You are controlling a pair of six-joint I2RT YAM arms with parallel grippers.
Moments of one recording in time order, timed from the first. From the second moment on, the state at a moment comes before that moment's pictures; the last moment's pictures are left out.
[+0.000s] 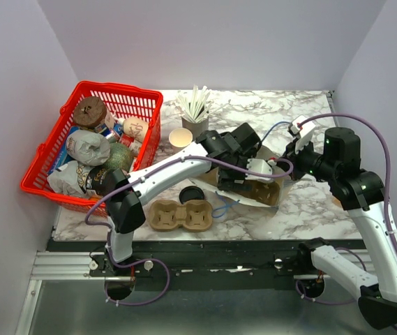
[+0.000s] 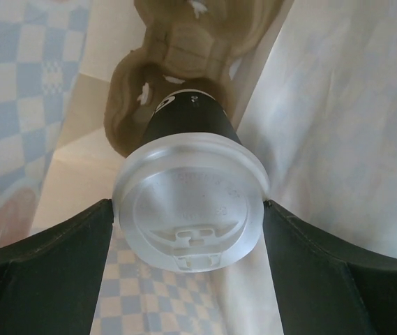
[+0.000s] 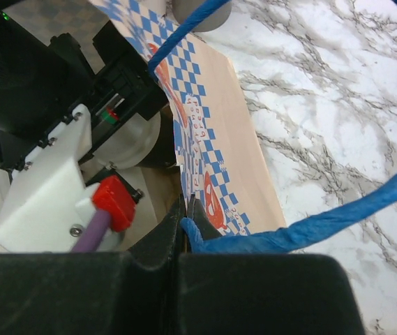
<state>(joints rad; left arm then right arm) -0.99 1.91 1.89 -1.08 0.14 0.78 0.29 0.88 1.17 -0.81 -0.37 -0.22</state>
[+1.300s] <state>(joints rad) -0.97 1.82 1.68 -0.89 0.14 1.28 0.32 0.89 1.18 -0.81 -0.41 -0.18</state>
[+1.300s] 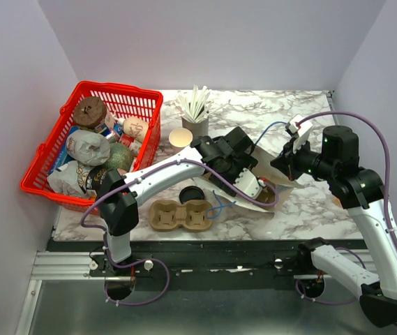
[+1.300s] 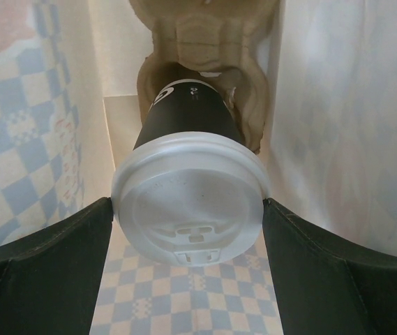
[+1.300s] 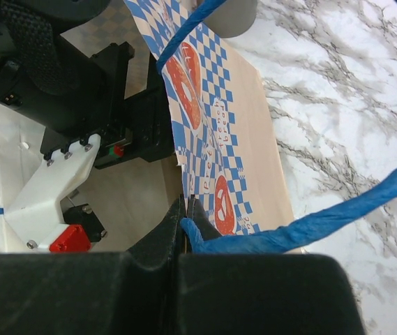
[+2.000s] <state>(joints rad) -0.98 1.94 1.80 -1.00 0.11 1.44 0.32 0.92 1.19 -0.81 -0.41 -0.17</state>
